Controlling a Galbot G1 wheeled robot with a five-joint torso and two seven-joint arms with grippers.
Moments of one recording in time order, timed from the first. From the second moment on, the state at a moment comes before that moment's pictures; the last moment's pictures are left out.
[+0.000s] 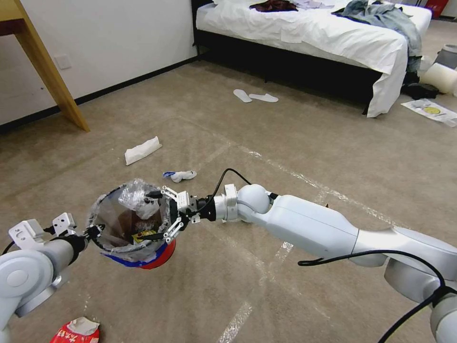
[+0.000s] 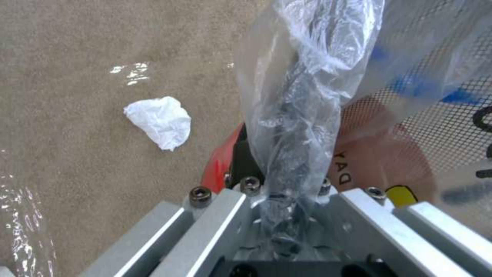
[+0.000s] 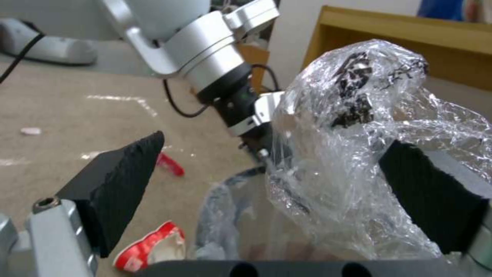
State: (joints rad) left arm 1.44 -0.86 -0.84 -2.15 -1.60 0.59 -0.78; right arm -0.06 1.18 -0.86 1.41 0.84 0.38 -0.77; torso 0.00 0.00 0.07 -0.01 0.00
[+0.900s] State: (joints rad) left arm 1.46 -0.92 -0.84 -2.18 -1.56 0.60 -0.77; right arm 0.33 1.29 -1.19 1.36 0.94 0.37 -0.86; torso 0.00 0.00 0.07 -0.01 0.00
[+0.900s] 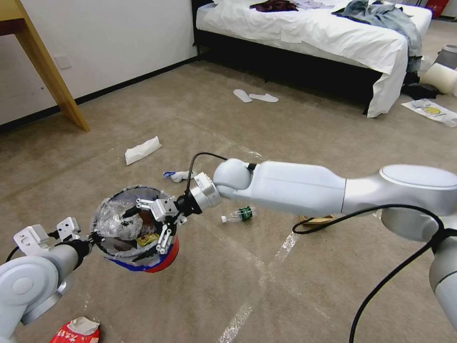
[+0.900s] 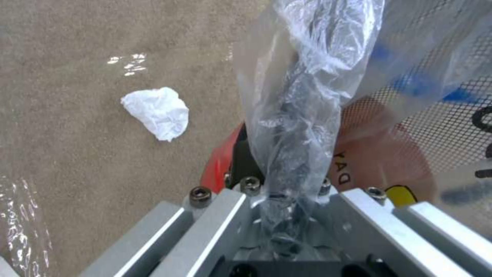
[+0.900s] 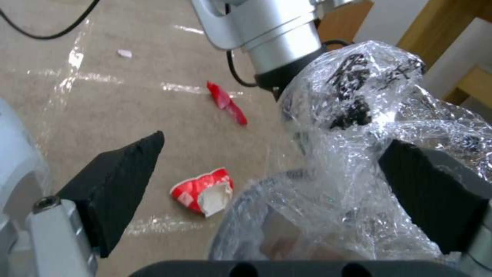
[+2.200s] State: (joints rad) left arm 1.46 -0.93 -0.82 -2.18 -1.53 0.61 -0.77; right arm 0.55 1.51 -1.21 1.12 0.59 0.37 -1.08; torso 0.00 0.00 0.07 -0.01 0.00
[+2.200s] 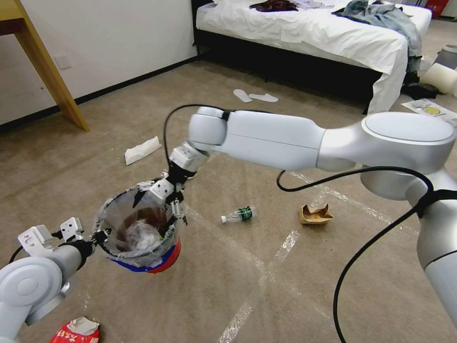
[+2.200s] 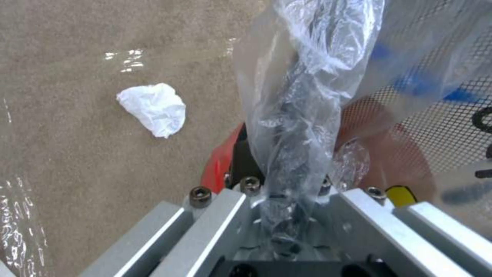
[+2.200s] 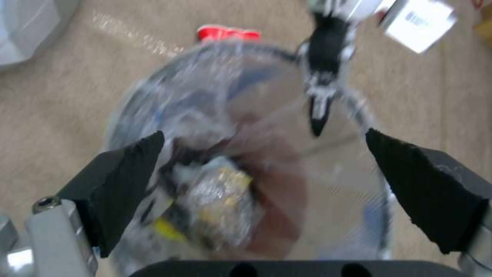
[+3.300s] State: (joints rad) left arm 1.49 -0.90 -0.86 -2.18 -1.55 0.62 -0.78; right arm 0.32 1.21 -0.87 1.27 0.95 0.37 -0.51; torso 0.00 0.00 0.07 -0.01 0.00
